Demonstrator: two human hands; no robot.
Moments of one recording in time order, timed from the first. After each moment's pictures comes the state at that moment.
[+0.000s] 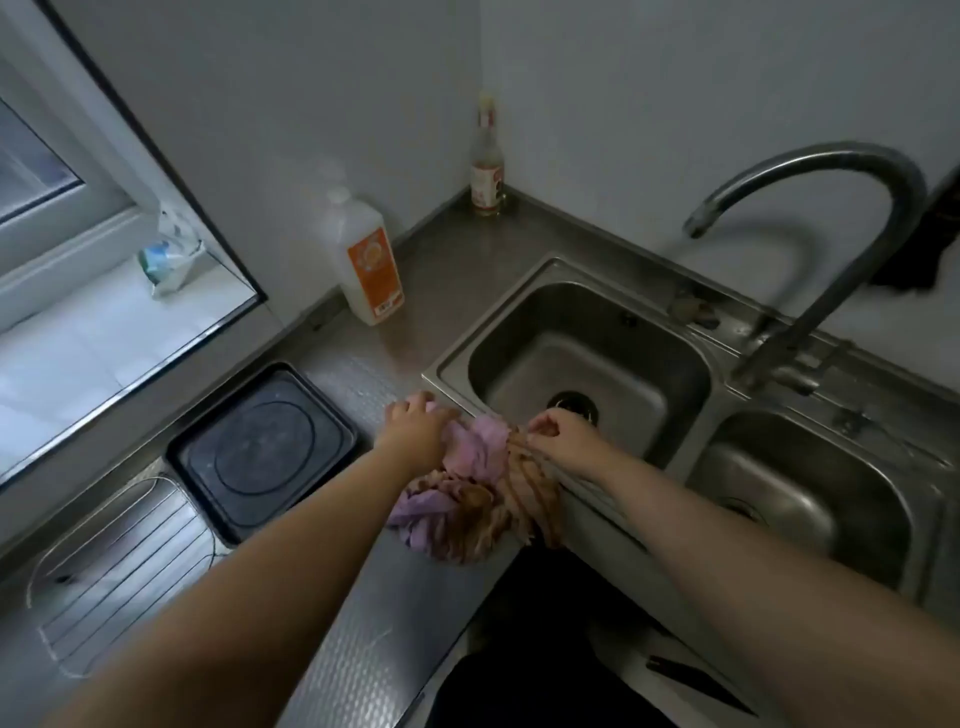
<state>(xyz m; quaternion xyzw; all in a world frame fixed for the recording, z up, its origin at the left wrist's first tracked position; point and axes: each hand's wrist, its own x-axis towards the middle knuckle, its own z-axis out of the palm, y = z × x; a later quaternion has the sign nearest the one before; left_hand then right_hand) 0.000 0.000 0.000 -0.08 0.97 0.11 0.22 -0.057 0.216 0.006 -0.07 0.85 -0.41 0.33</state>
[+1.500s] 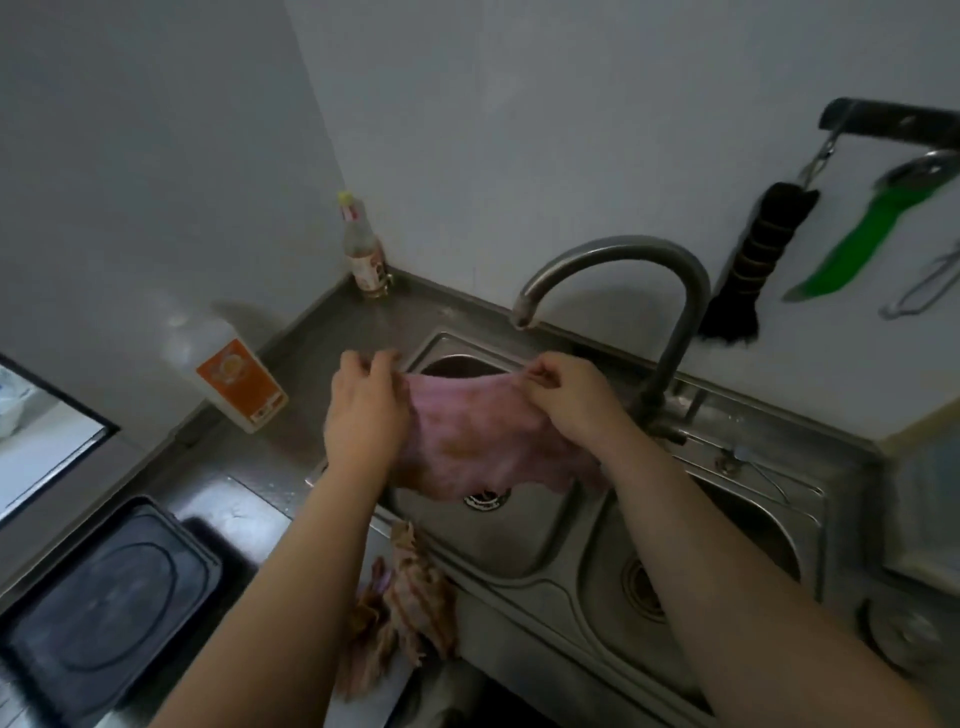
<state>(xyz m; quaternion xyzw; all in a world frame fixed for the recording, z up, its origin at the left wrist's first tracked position) -0.129 0.139 0.122 -0.16 0.96 0.22 -0.10 -0.171 0.346 0.135 -0.09 0.87 -0.47 0.11</state>
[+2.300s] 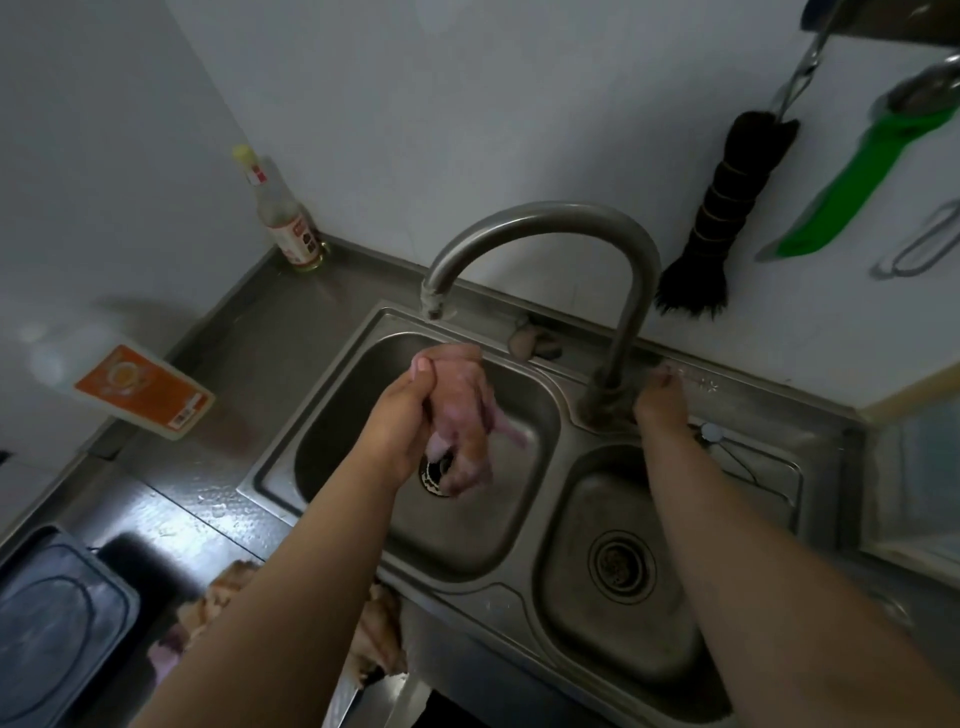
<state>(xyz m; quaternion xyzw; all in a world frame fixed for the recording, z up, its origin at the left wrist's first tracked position) -0.198 0.228 0.070 -0.21 0.57 0.79 0.12 -0.267 0.492 -0.011 0.38 0.75 -0.54 0.06</state>
